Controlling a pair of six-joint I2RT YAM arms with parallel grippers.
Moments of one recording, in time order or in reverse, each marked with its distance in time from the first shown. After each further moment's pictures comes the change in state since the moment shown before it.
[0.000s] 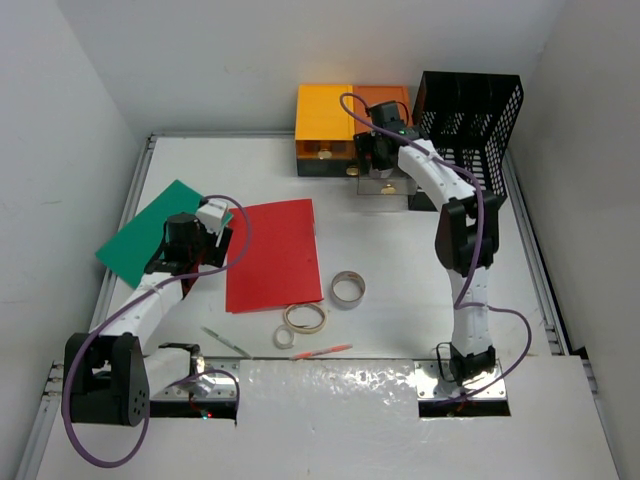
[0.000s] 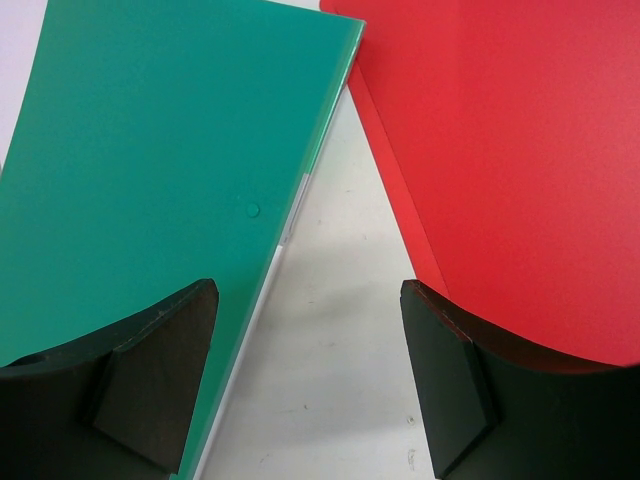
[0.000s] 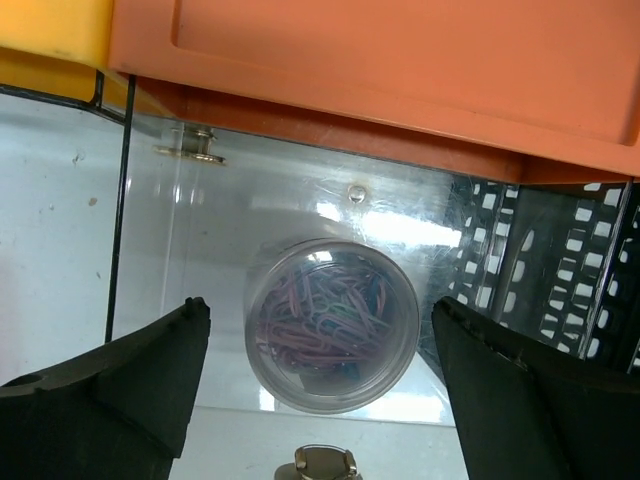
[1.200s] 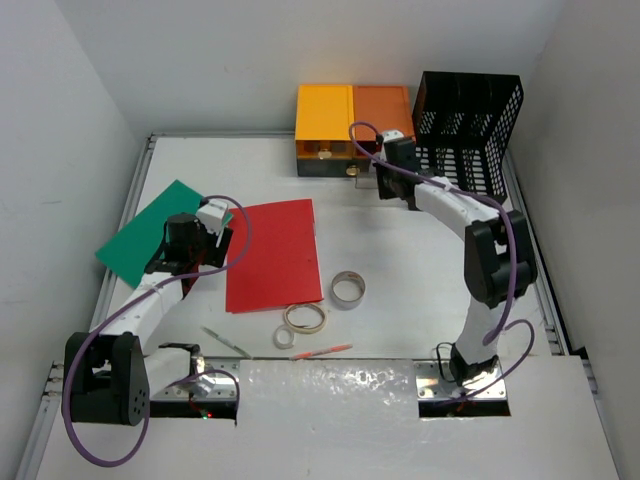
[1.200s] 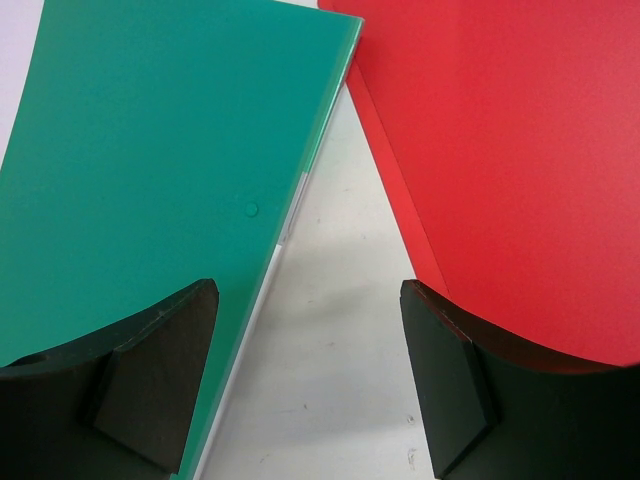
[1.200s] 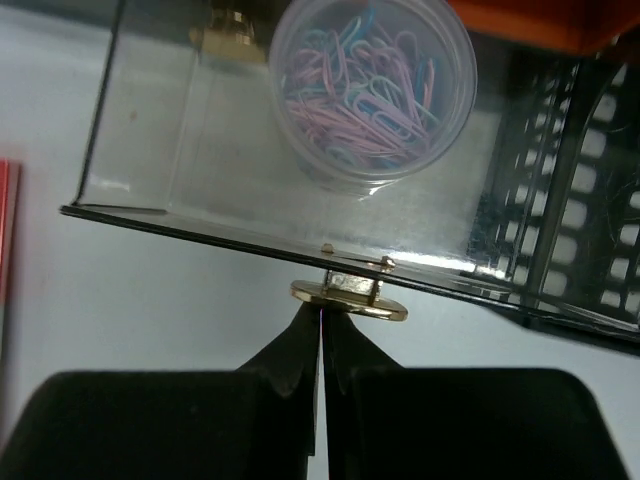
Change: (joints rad) left arm 0.000 0.005 0.000 -0.001 0.001 0.003; right arm 0.000 -0.357 -0.645 0.389 -0.109 0.032
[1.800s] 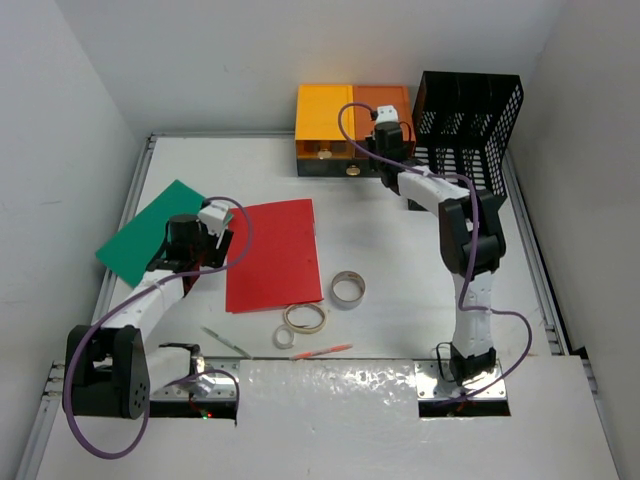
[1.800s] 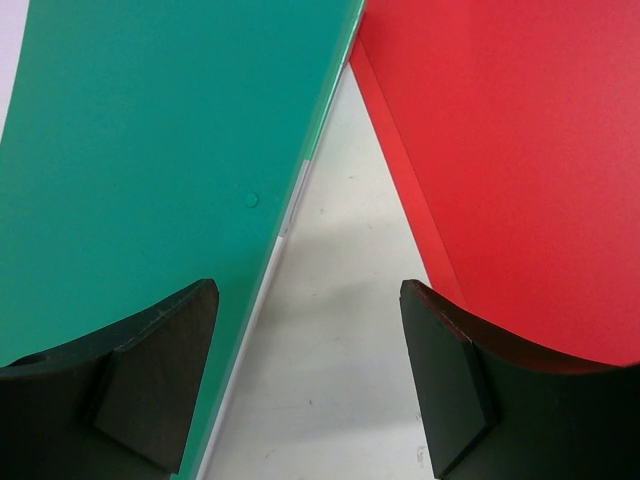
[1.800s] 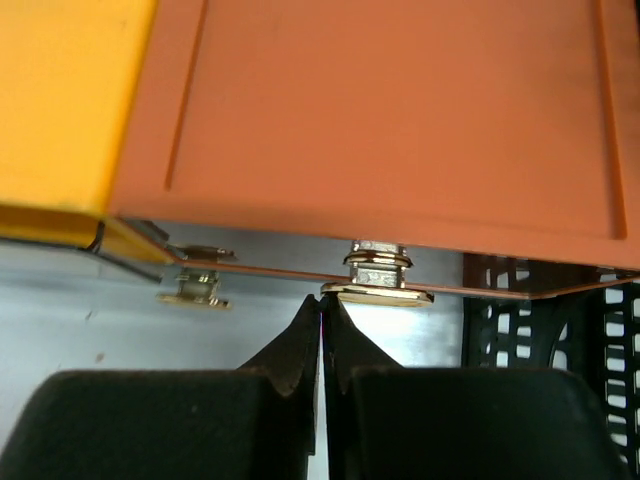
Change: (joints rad) left arm 0.000 0.033 0.000 0.000 -0.023 0.019; right arm -0.006 0.278 0.237 0.325 0.140 -0.030
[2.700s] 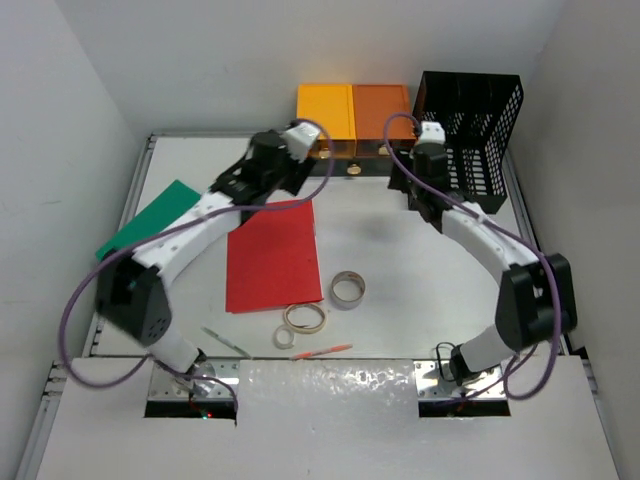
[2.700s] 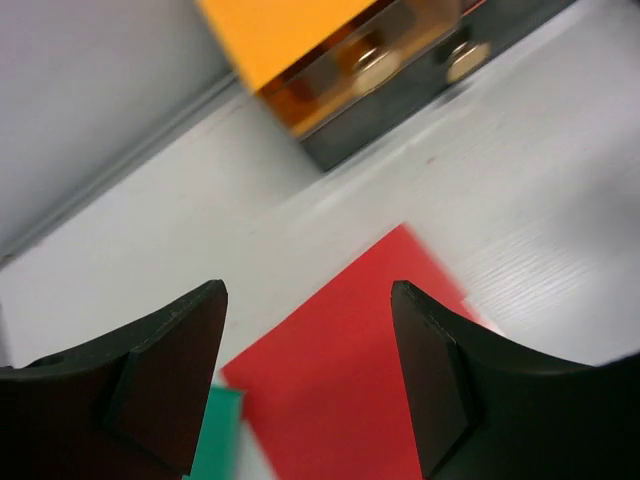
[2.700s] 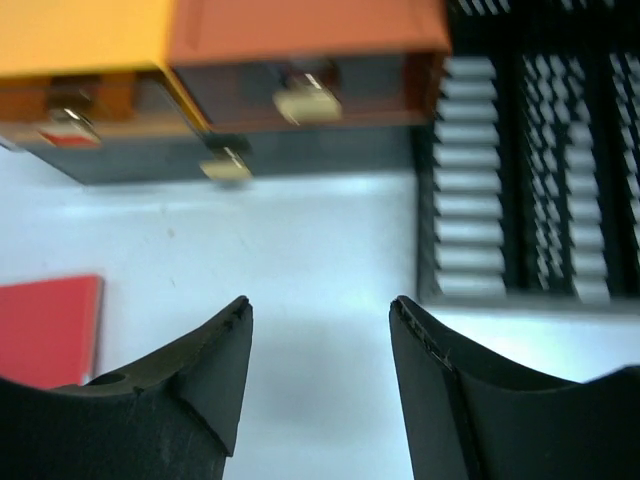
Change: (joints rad) left arm -0.426 0.363 0.754 -0.152 -0.099 -0.051; right arm -0.015 -0.537 -0.436 -0.042 -0.033 0.164
